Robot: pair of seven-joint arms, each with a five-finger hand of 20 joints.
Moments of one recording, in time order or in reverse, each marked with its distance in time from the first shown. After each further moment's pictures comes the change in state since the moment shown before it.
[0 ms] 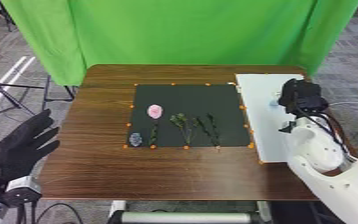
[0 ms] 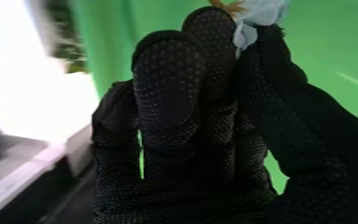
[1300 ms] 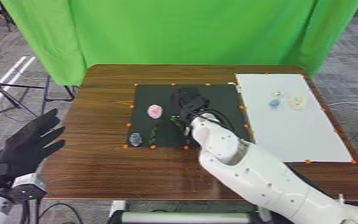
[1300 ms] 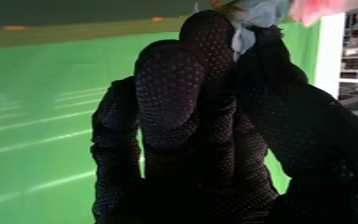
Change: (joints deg) left arm -1.7 1.6 1.3 0.7 -0.1 -0.2 -1.9; right arm 19.8 -25.7 -26.8 10.7 1.1 -10.5 -8.4
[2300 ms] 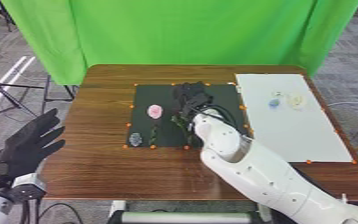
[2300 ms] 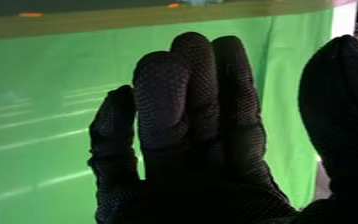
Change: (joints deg) left arm 0.1 -0.1 0.0 0.0 0.0 0.0 0.2; right arm -0.2 0.5 2.4 -1.8 -2.1 -2.4 2.1
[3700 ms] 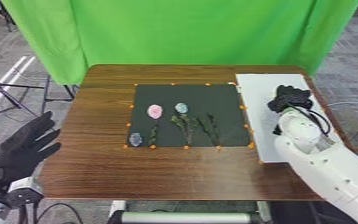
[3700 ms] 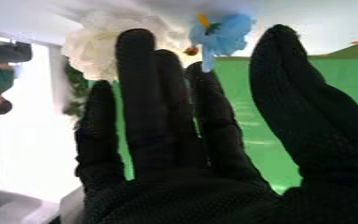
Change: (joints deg) left arm 1.9 -1.5 -0.5 -0.8 0.0 1.3 1.7; right arm -9.2 18.9 19.0 2.1 5.0 -5.5 13.1
